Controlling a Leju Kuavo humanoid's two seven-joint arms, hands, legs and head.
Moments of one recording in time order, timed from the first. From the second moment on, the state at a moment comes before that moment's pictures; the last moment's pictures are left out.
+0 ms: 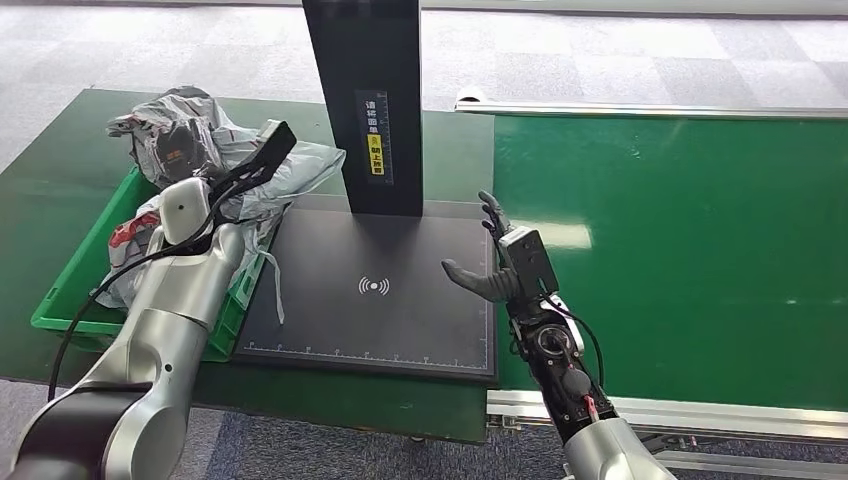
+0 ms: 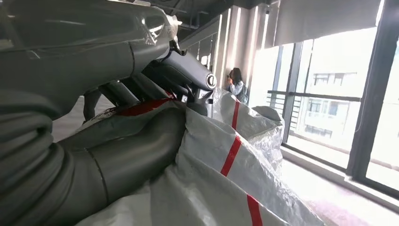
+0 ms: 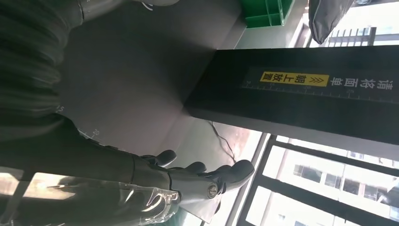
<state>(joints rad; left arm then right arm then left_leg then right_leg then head) -0.92 -0.05 -0.02 -0.64 -1.52 0.35 0.32 -0.56 0.11 0.33 -0.84 0.01 0.01 -0.39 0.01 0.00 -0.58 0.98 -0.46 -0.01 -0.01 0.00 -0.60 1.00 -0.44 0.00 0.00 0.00</state>
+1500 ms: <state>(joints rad) -0.79 0.04 0.01 -0.52 -1.37 0.70 0.09 -0.63 0.10 0.38 -0.77 0.01 0.04 -0.42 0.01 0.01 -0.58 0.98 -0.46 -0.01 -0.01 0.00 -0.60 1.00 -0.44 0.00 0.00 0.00</state>
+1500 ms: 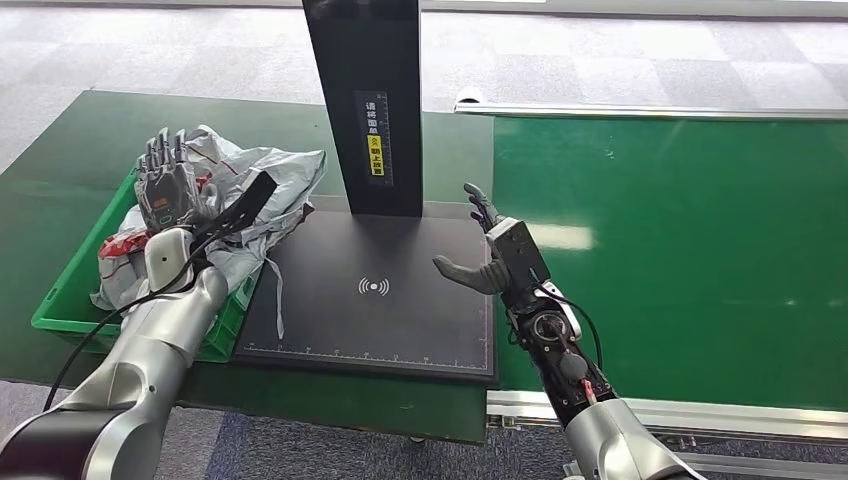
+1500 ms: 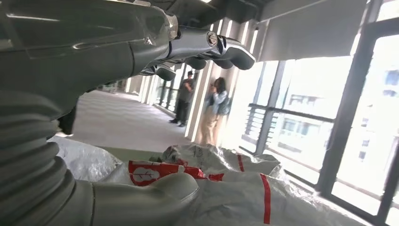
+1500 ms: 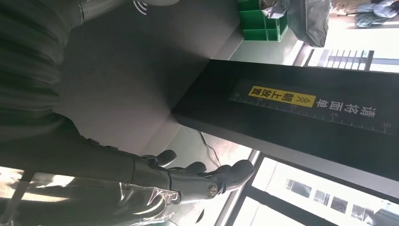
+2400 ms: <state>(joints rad) -0.53 -0.20 0.18 -0.97 0.03 0.47 -0.70 -0.63 0.08 0.44 -0.77 -0.06 0.01 -0.46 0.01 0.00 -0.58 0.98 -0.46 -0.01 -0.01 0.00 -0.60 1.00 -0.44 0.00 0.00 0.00</state>
